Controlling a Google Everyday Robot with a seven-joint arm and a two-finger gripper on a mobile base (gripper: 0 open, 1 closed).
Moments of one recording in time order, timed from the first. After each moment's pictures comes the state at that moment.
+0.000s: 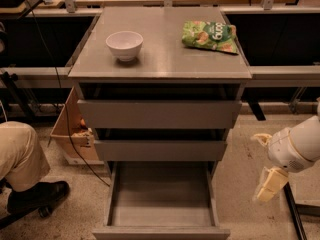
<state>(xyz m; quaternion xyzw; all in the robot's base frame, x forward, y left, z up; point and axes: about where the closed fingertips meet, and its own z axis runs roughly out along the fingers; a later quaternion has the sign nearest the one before) 0.441 -0.256 0.712 -0.58 0.78 0.12 0.19</state>
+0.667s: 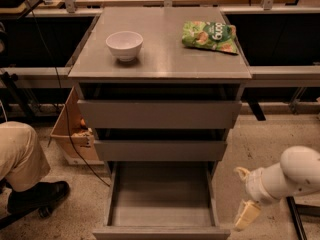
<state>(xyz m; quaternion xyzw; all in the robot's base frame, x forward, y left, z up) 0.434 -0.248 0.559 -0.58 0.78 0.13 0.20</state>
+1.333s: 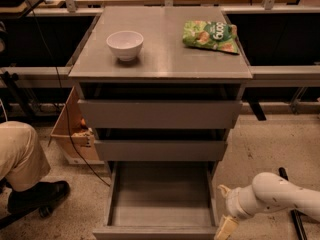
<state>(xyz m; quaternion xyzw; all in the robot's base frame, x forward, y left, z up) 0.436 -0.225 0.418 -0.58 0.78 0.15 0.19</state>
